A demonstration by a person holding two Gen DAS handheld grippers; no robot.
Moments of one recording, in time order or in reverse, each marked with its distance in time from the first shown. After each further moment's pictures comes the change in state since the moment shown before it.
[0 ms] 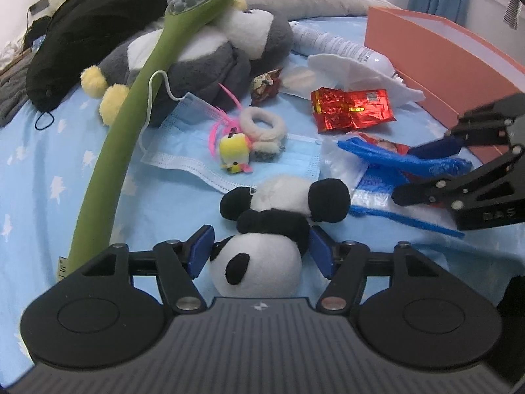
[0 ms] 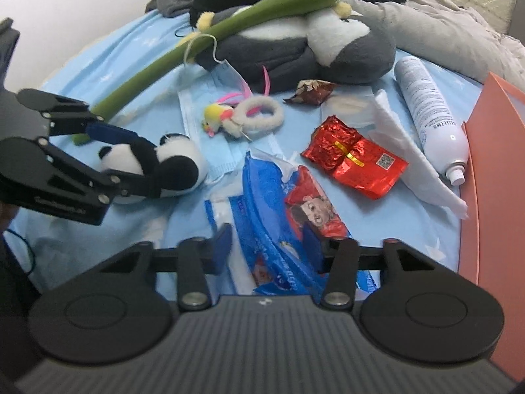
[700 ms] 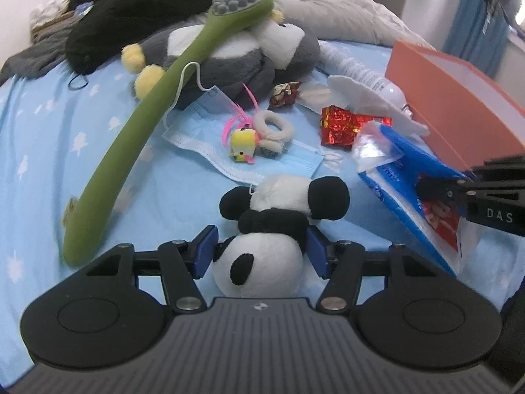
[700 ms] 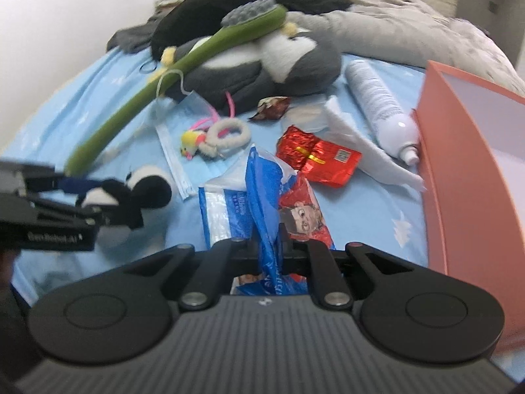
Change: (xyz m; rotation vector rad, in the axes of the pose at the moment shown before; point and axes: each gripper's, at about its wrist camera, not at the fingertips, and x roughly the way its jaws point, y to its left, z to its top) left arm -0.038 -0.016 -0.016 -0.230 -0.036 0.044; right arm -0.046 0.000 -0.013 0.181 -0.086 -0.101
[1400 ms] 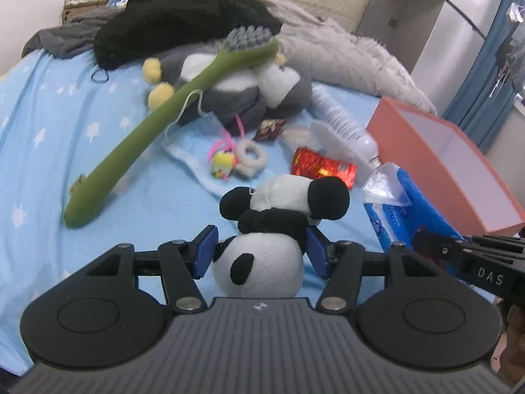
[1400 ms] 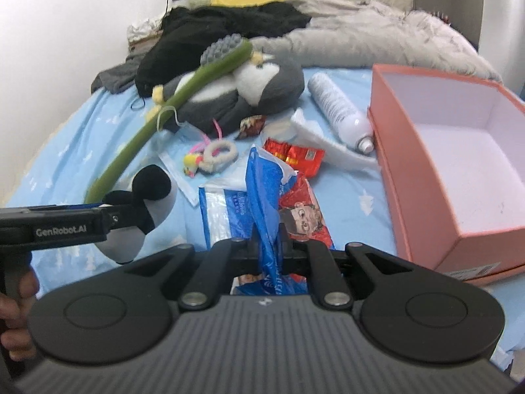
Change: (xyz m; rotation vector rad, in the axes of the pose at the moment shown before) left arm -0.069 -0.030 0.000 -0.175 -0.107 -0.033; right arm -0.076 -0.001 -0.015 0.138 -0.077 -0.041
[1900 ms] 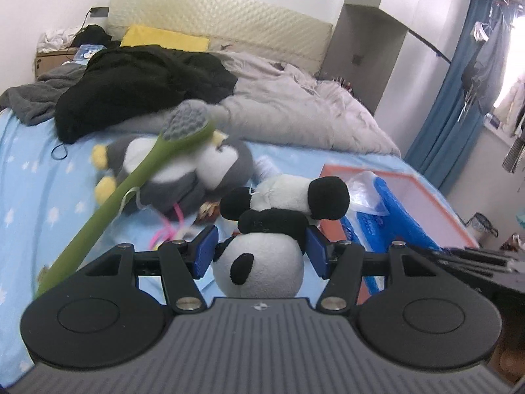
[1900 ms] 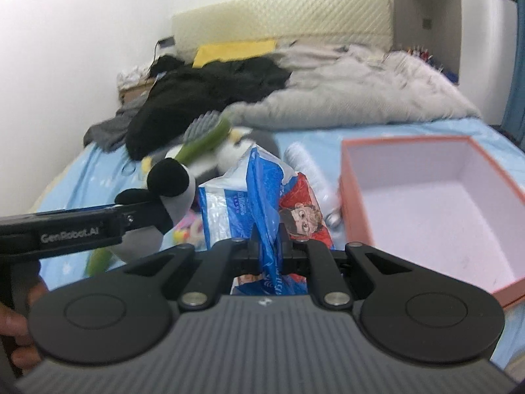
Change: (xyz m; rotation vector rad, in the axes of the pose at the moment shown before) left arm -0.027 -0.078 0.080 0.048 -0.147 -0.086; right arm -0.045 -0.030 0.064 0.036 -0.156 -0.041
